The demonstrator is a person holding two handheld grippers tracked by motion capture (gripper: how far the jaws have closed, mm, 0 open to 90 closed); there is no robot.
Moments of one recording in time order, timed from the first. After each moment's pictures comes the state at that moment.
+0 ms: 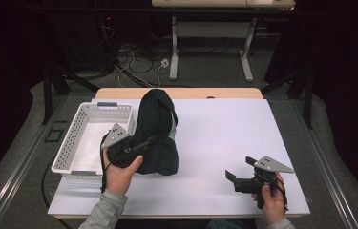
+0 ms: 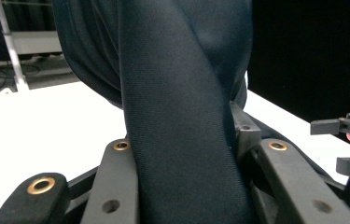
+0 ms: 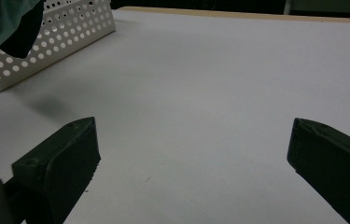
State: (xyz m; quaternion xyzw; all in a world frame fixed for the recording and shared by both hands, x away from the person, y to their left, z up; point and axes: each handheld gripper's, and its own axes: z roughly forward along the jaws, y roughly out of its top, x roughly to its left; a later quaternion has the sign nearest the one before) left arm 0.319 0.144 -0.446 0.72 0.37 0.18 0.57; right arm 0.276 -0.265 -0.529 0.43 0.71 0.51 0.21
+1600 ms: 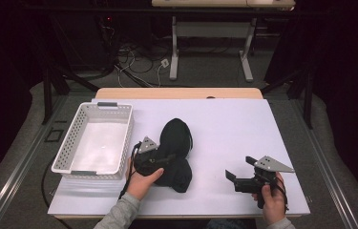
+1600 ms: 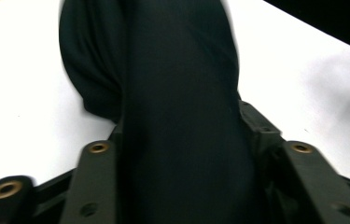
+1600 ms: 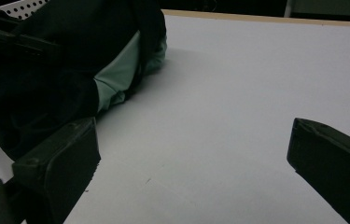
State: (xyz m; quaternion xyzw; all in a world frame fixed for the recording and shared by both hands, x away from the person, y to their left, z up) left arm 0.343 0.099 -0.524 0.78 0.39 0.12 0.47; right arm 0.276 -0.265 -0.527 0.43 0.72 0.51 0.21
